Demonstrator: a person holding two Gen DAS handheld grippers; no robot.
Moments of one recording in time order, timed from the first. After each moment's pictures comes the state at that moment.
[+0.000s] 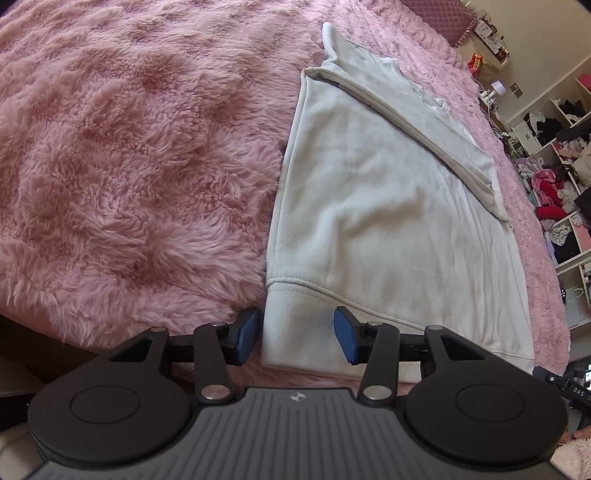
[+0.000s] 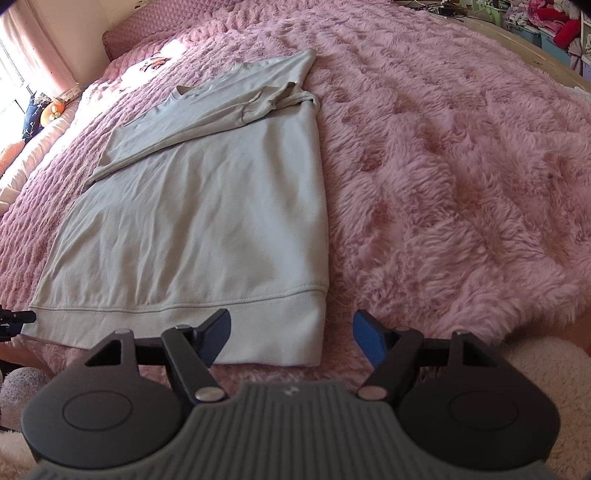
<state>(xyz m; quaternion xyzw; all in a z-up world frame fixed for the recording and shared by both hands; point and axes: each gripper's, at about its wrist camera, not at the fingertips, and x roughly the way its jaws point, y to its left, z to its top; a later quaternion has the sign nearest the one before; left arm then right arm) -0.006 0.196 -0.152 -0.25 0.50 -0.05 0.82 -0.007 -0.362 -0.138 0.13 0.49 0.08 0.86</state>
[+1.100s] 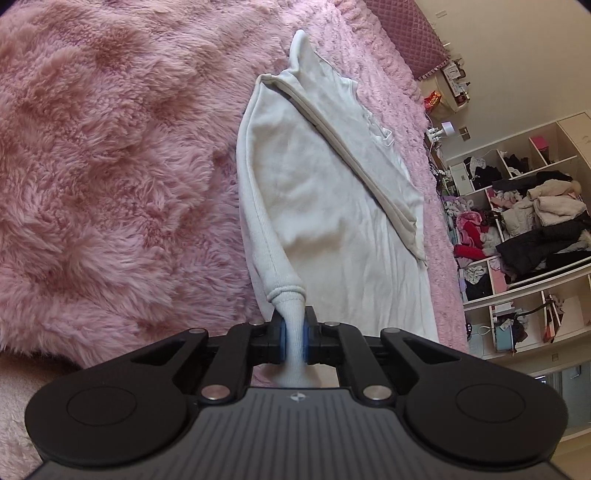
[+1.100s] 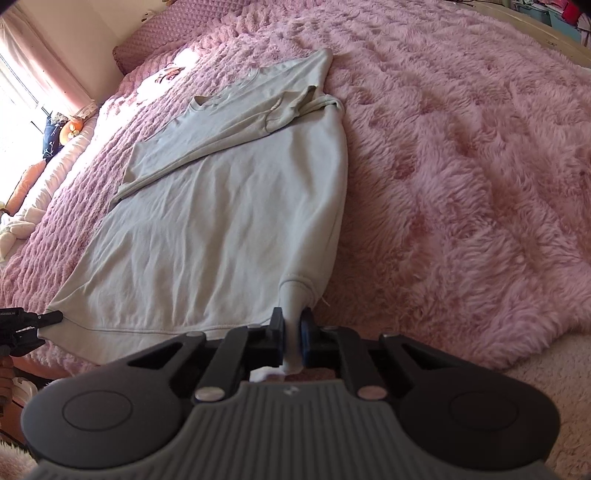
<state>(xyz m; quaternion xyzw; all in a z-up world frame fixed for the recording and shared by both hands) 0.018 0.203 -0.149 -0.40 0.46 -0.13 0.78 0.008 -0.359 -0.128 0.18 0.48 0.11 0.85</state>
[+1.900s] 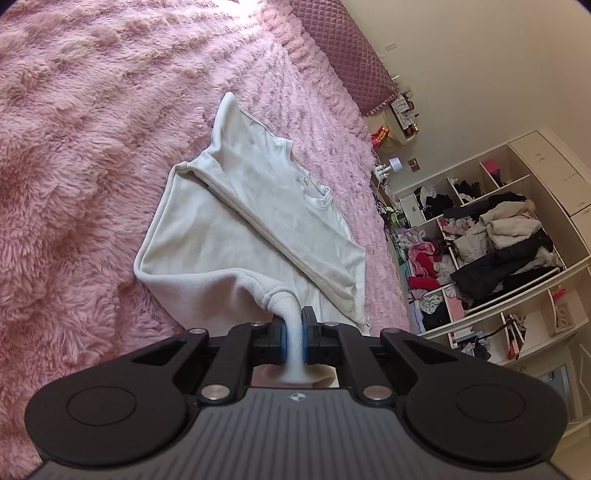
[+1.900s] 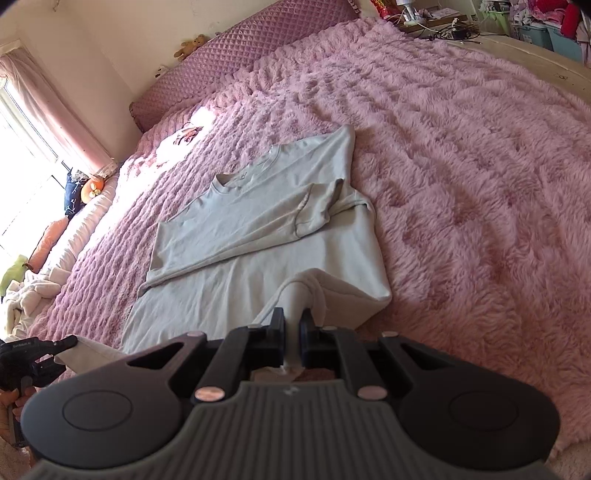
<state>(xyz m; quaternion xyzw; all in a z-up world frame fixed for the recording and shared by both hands) 0.092 0.214 -0.104 -0.42 0.38 -0.18 0.81 0.076 -0.367 -0.073 0.23 0.40 0.12 0.88</state>
